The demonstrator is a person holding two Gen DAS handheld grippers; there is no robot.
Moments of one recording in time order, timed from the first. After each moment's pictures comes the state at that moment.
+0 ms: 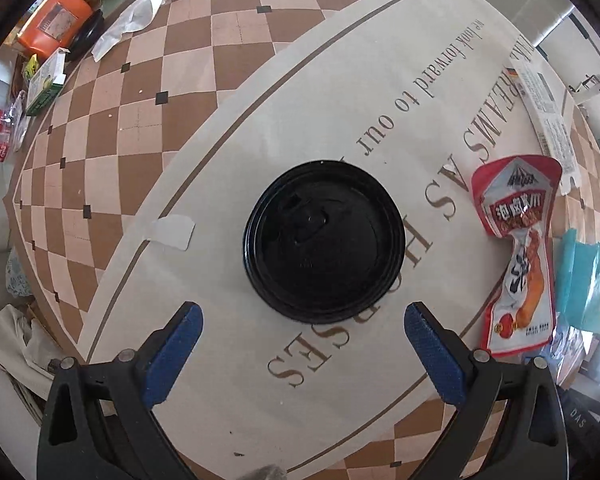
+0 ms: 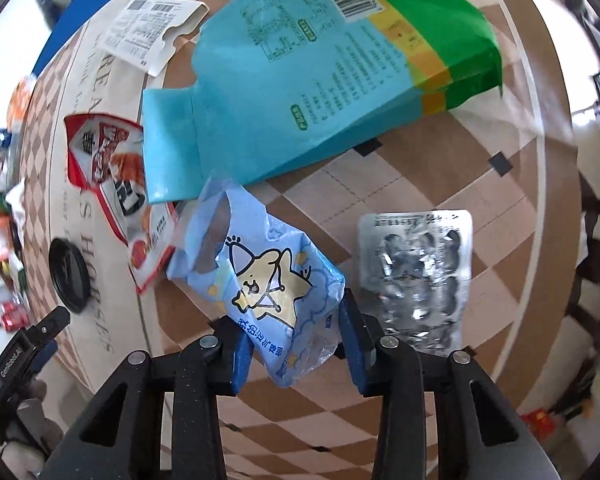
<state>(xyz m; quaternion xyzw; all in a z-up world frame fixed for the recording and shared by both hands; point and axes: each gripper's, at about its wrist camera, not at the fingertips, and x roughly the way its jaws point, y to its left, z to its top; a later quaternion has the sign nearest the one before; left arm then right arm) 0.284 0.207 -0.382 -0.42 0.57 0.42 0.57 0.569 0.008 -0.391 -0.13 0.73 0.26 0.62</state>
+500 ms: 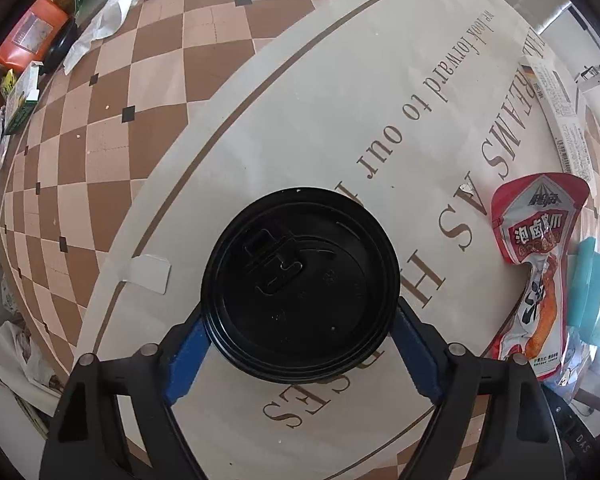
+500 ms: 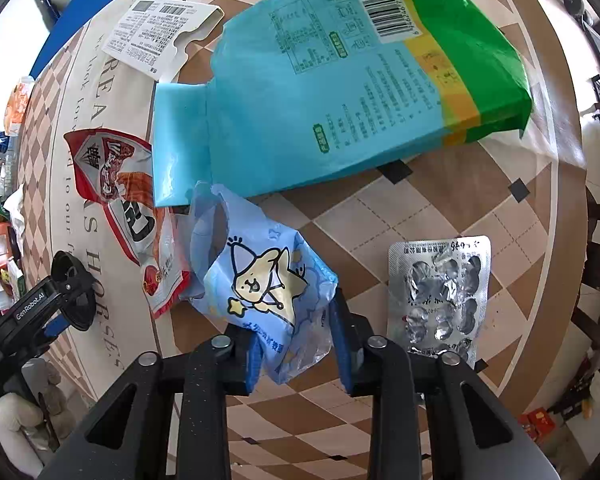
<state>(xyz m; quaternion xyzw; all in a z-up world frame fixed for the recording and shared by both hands) 0.286 0.229 -0.399 -0.40 0.58 0.41 0.57 0.560 0.035 -0.378 -0.15 0.72 0.26 0.63</state>
